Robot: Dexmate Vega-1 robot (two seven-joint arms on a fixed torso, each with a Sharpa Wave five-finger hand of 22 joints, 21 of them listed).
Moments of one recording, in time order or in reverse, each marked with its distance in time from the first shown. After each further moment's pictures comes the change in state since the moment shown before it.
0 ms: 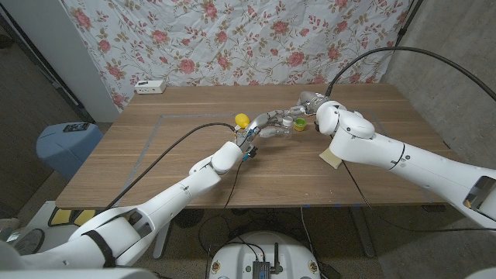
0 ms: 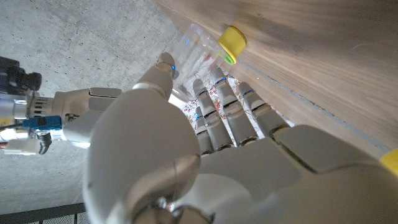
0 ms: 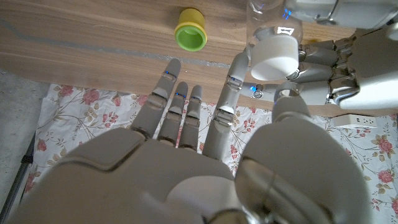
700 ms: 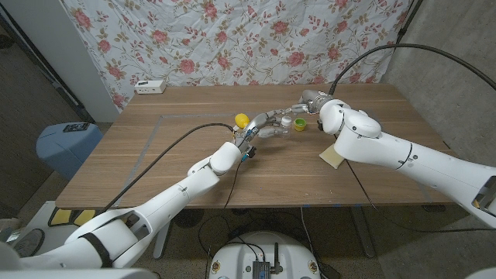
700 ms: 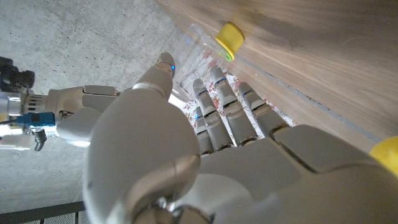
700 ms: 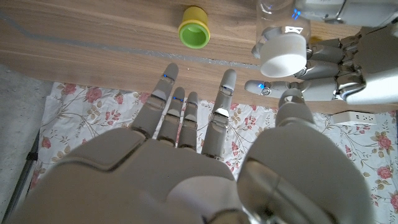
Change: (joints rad) left arm 0.020 0.020 -0.012 -0.035 0.006 0.011 0.015; left_hand 0.000 0.000 -0.001 -0.001 -0.001 0.000 0.000 0.000 0.000 0.006 0.005 0.002 0.000 0.000 0.000 0.000 0.000 0.000 0.000 0.000 0.000; right arm -0.009 -0.034 0.018 -0.043 0.025 -0.007 -0.015; right_hand -0.064 0.001 -0.023 0.007 0.000 -0.253 0.015 -0.081 0.029 -0.096 0.049 -0.012 0.002 -0.066 0.037 -0.024 0.000 -0.052 0.023 -0.011 0.000
